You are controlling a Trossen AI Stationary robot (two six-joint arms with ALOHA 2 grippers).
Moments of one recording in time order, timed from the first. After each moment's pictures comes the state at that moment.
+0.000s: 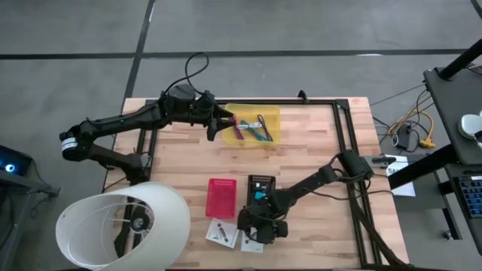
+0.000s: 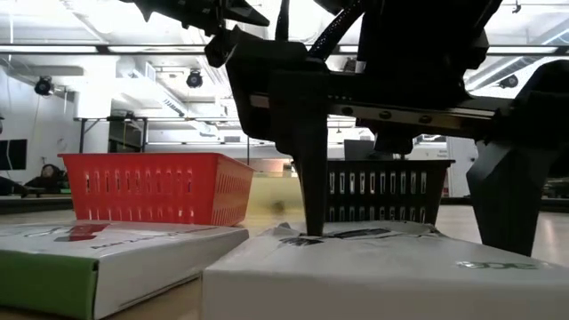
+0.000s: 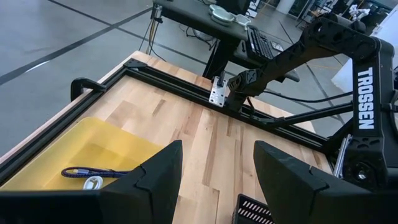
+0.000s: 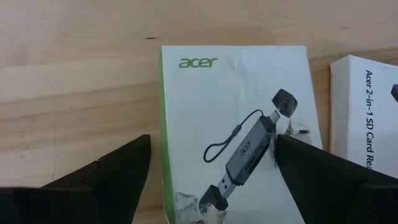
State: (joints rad) left arm 0.39 1.22 1.08 -0.11 0.30 -0.26; right arm 0.40 2.16 1.43 -0.41 -0.38 -0.93
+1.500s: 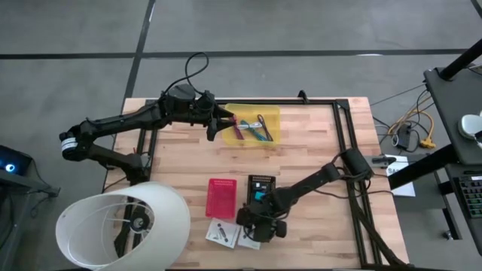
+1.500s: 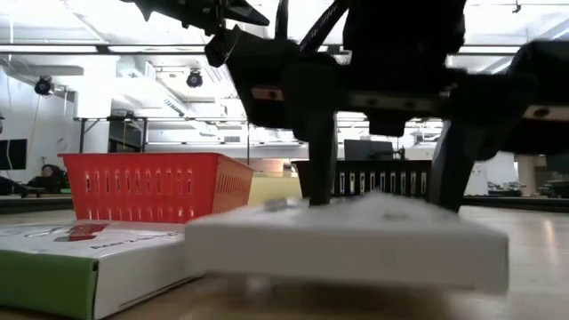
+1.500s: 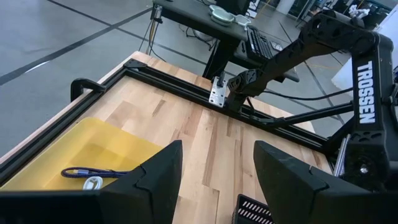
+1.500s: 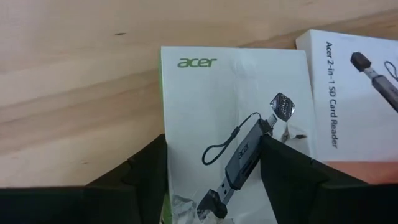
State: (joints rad) left arm 0.39 1.22 1.08 -0.11 0.30 -0.26; right arm 0.40 2.11 1.43 -0.41 -0.32 -0.83
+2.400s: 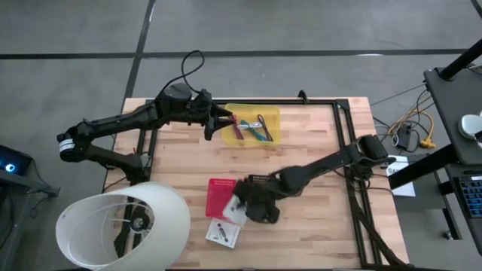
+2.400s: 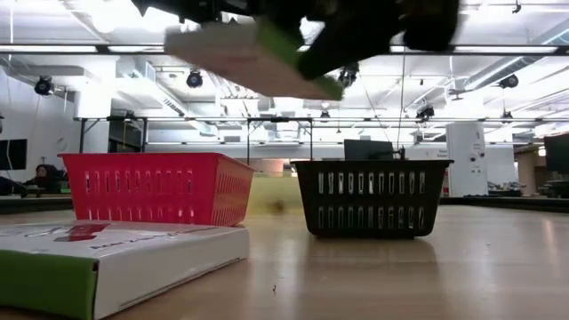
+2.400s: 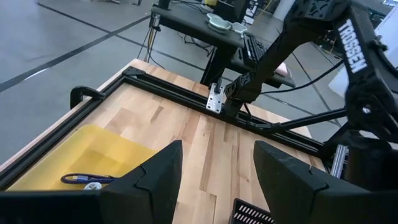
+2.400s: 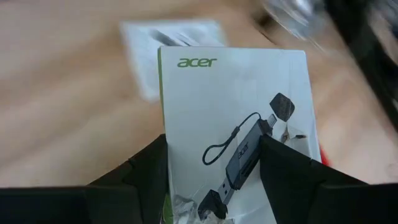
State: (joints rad) left arm 0.39 1.19 1.08 -0.11 0.30 -0.26; right arm 0.31 1.89 1.43 -0.43 -0.09 -0.70
